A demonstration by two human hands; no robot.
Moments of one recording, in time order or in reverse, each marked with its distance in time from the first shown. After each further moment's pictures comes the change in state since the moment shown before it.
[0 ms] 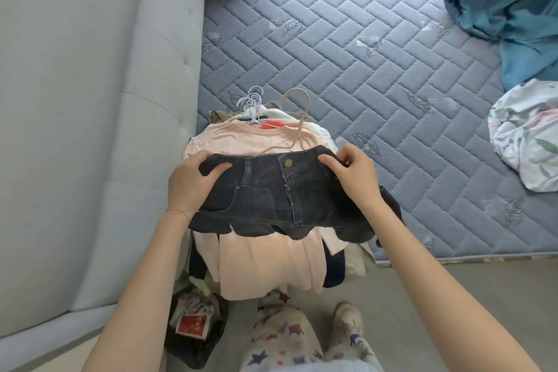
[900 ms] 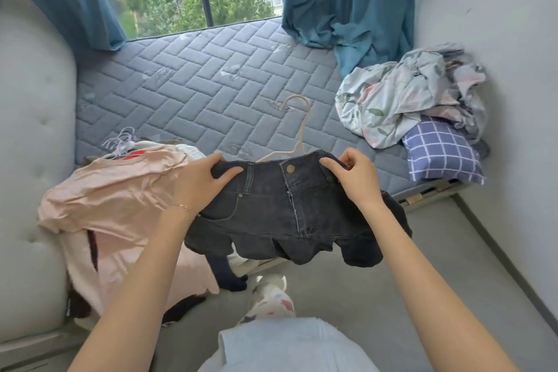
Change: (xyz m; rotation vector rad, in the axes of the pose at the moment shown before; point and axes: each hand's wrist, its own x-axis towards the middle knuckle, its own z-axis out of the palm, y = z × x) left_hand -0.176 0.365 0.208 0.116 -0.200 0.453; right_hand -0.167 0.234 -0.380 0.153 0.336 0.089
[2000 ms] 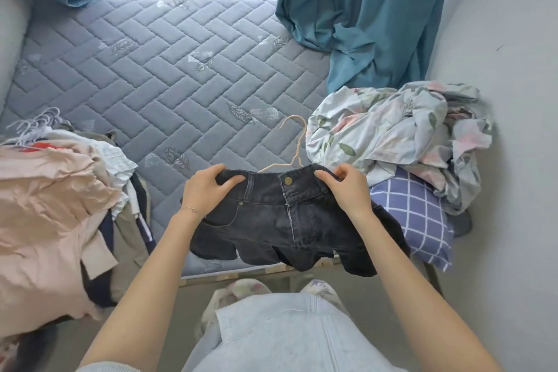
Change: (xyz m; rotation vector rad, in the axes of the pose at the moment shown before) left_hand 0.227 0.158 0.260 -0.030 -0.034 -0.388; right_hand 0.336 0.166 -0.154 -0.220 -0.250 0.063
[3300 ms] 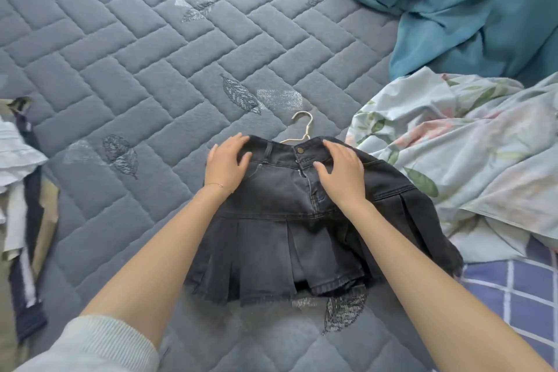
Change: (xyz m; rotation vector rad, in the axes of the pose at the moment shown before) left_hand 0.279 -0.153 0.301 0.027 0.093 -0.071; right_hand 0.323 0.175 0.258 -0.322 -0.085 -0.355
